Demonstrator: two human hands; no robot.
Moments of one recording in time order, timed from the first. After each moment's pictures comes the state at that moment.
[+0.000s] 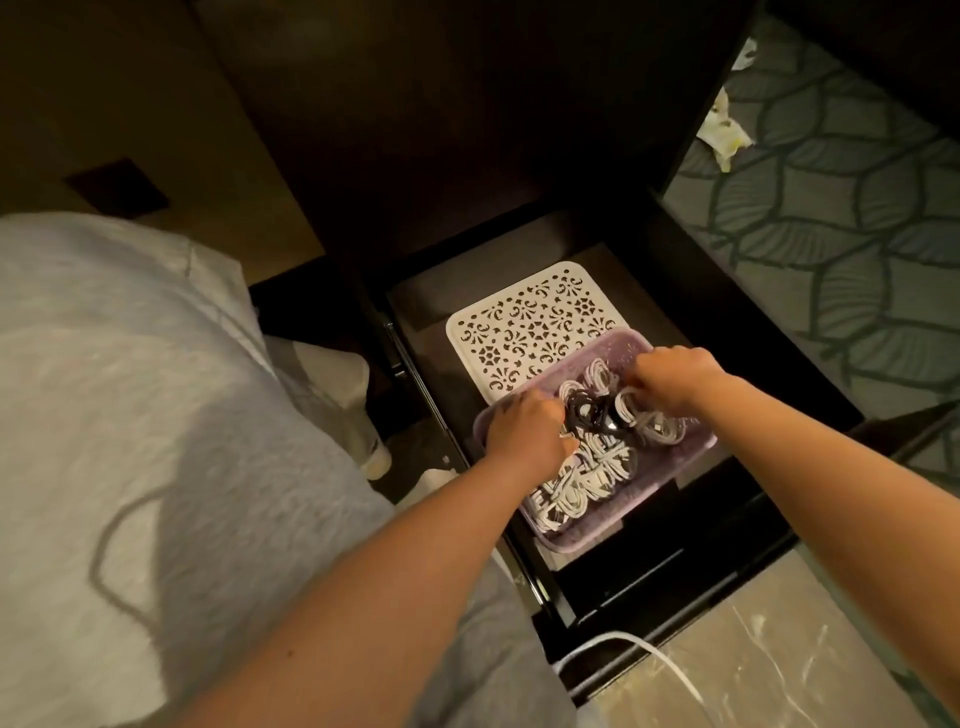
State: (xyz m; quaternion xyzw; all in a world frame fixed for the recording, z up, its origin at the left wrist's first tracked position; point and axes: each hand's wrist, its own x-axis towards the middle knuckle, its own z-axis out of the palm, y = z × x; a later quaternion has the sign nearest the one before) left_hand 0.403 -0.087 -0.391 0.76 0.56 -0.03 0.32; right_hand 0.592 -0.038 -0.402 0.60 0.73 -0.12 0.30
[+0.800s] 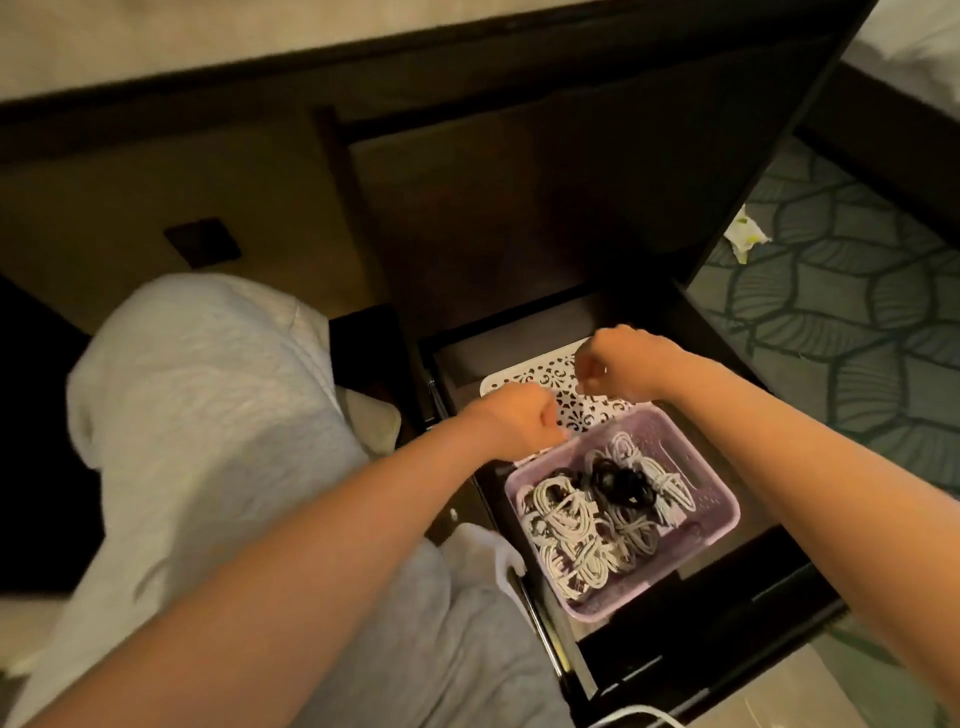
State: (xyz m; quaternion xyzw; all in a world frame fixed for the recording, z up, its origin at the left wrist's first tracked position) left_hand 0.351 -0.031 -0.323 0.77 0.51 -0.05 0.39; right_hand 0.513 0.013 -0.309 0.57 0.78 -0.20 0.13
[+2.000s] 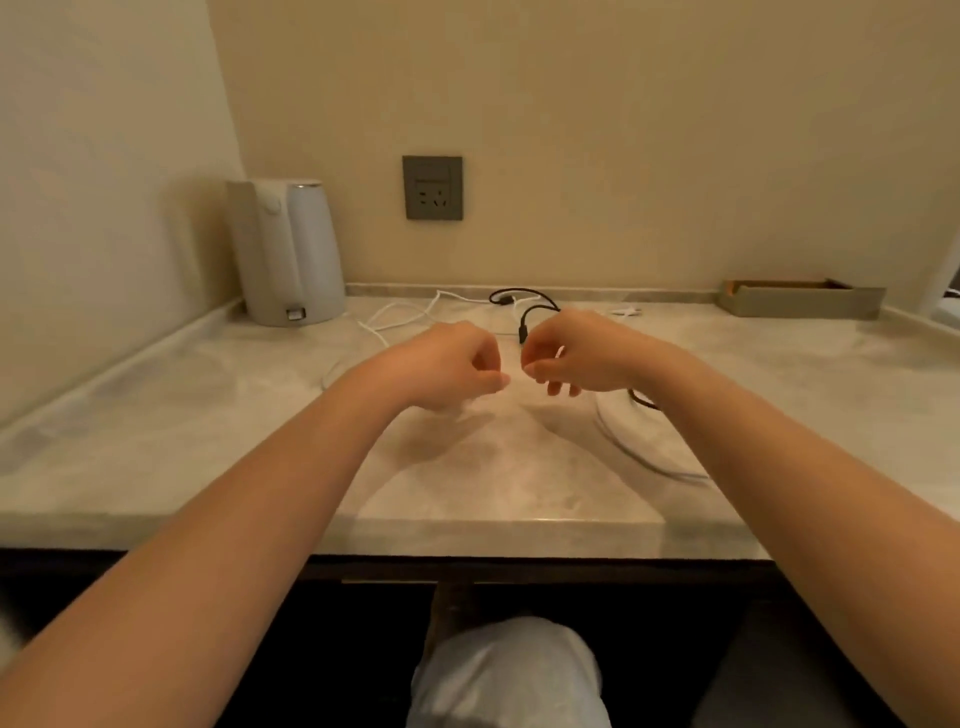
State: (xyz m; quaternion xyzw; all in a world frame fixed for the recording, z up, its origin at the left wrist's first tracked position) left_hand 0.014 0.029 0.000 0.70 0.70 0.14 0.07; right_hand 0.162 0.124 -0.003 0.33 0.92 -0.18 -0.12
